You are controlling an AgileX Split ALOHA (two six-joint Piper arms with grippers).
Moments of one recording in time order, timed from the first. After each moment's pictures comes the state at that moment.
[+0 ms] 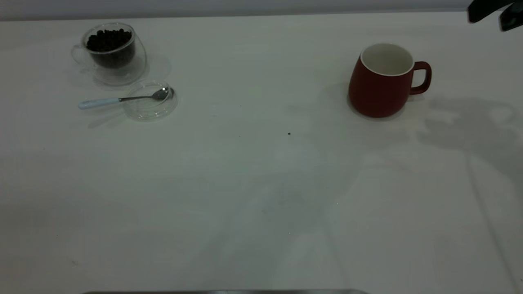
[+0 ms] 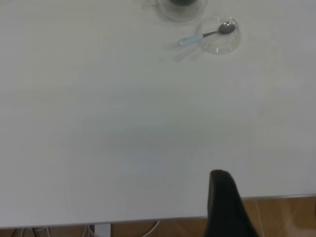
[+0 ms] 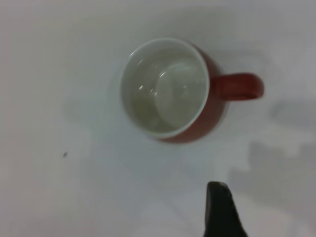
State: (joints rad) left arm 0.02 -0.02 -0.48 -0.07 1.14 0.04; right arm -0.02 1.85 -1.03 0.72 0.43 -0.58
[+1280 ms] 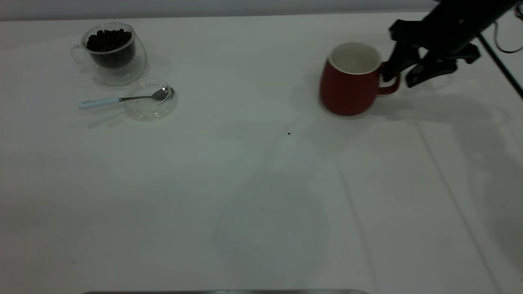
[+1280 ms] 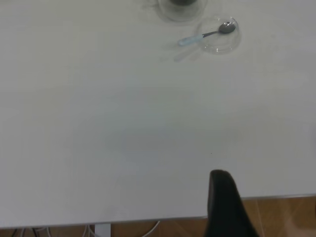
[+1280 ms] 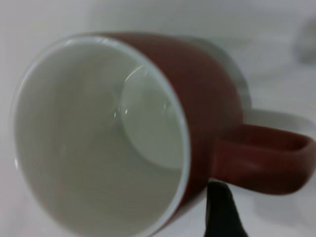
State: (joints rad) left arm 0.02 -0.02 -0.48 -0.07 1.14 0.04; right arm 0.10 2.39 -1.47 0.76 0.56 -0.62
